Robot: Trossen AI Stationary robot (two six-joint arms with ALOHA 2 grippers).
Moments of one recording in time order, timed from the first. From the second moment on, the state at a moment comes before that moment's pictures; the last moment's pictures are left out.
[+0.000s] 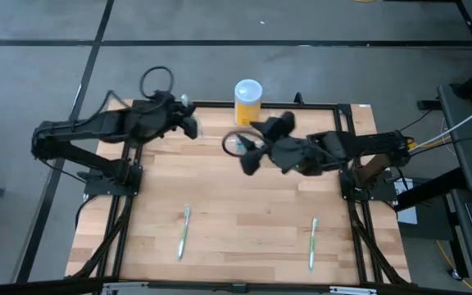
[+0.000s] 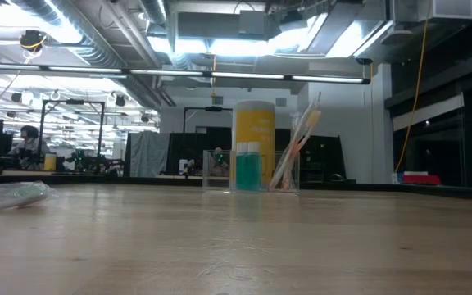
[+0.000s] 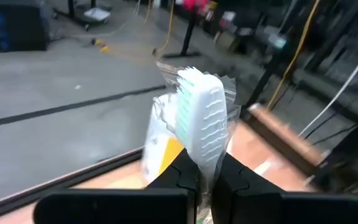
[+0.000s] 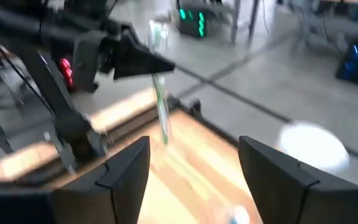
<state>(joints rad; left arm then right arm) 0.02 1.09 1.30 -0.63 -0.78 -0.61 0.28 1.71 1.99 -0.76 0.87 0.46</state>
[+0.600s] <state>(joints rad) 0.31 1.34 0.81 0.26 -0.46 -0.50 0.61 1.66 1.99 -1.46 1.02 1.32</state>
